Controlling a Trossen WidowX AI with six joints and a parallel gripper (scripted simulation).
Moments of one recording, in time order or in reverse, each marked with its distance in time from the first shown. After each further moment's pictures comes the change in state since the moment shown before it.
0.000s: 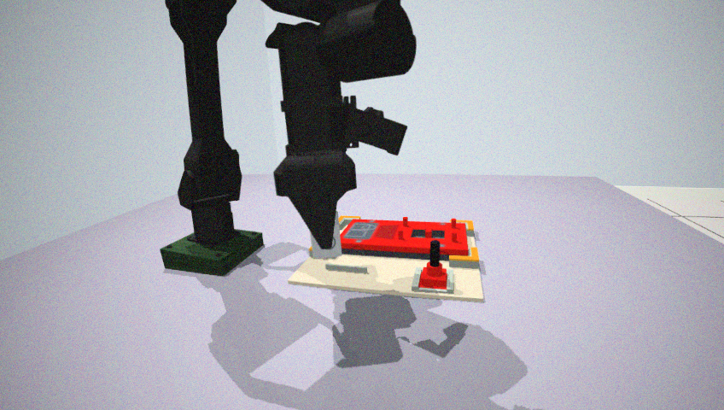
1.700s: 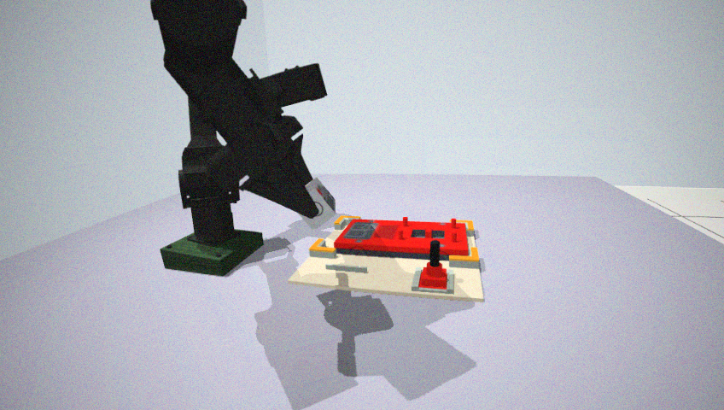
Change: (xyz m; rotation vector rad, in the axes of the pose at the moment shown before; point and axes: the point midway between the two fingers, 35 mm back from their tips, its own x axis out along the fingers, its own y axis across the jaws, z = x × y) arm -0.028 0.006 -0.026 0.031 -0.559 0.028
